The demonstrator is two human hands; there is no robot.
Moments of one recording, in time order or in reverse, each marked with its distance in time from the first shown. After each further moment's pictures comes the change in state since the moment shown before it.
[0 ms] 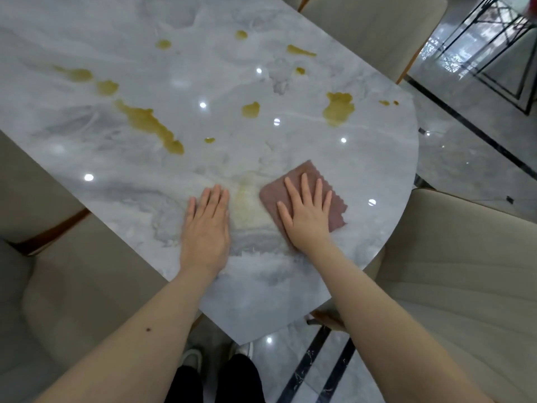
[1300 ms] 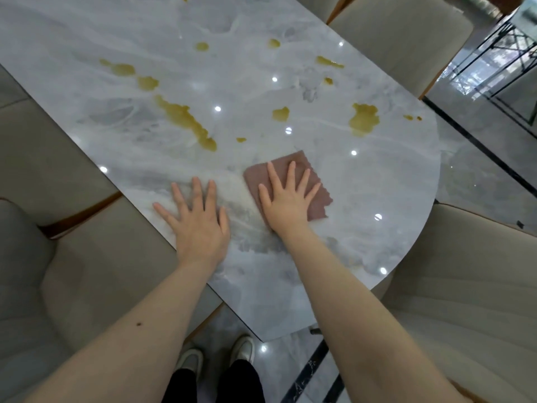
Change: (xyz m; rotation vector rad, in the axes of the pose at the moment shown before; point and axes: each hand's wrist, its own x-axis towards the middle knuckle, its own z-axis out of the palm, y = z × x) left_hand -0.011 -0.037 -0.021 0.081 -0.081 -0.333; right_hand 0.024 -0.096 0.007 0.023 -0.020 0.019
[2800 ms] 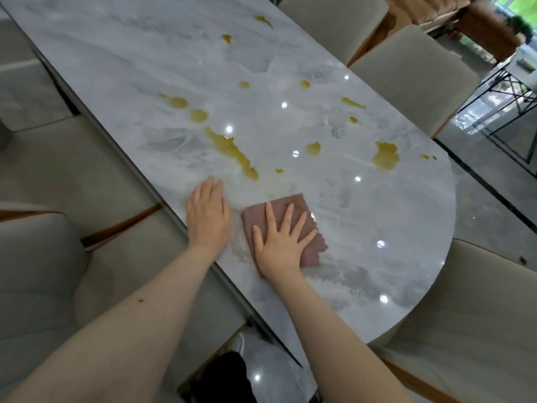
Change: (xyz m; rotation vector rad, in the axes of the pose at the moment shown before) left_hand 0.065 -0.066 -0.028 -0.412 0.210 0.024; right_hand -0.048 -0.090 0.017 -0.006 -0.023 0.039
